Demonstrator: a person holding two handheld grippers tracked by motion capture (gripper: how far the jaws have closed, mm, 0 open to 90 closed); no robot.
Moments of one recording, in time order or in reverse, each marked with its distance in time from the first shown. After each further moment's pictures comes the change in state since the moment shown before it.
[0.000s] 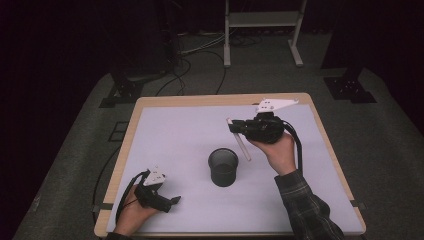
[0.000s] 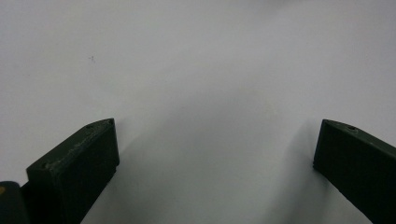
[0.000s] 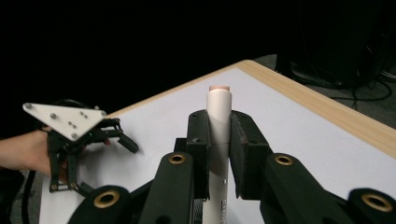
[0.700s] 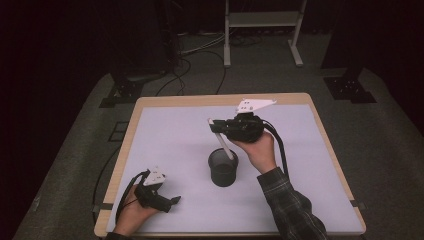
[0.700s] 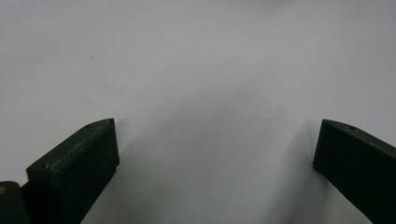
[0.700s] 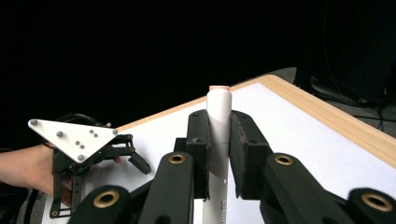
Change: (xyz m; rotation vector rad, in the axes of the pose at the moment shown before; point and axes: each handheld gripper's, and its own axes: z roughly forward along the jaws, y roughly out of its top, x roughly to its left) left arm 0.000 0.000 0.000 0.001 -0.001 0.000; right arm 0.013 0.007 0.043 -0.029 0.070 -0.039
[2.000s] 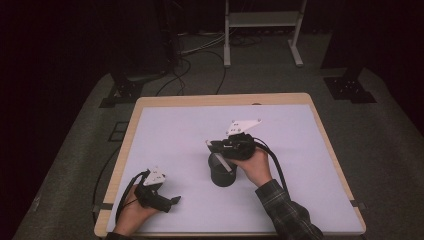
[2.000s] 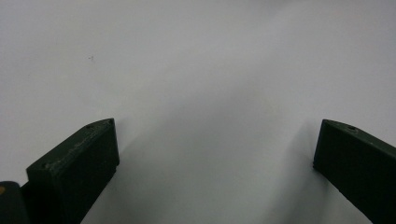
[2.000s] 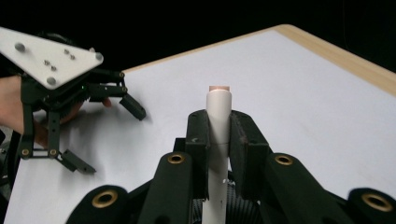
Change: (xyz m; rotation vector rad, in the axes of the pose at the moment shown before) left arm 0.000 0.000 0.001 -0.006 0.000 -0.007; right arm 0.003 -0.057 0.032 0.143 0.004 -0.038
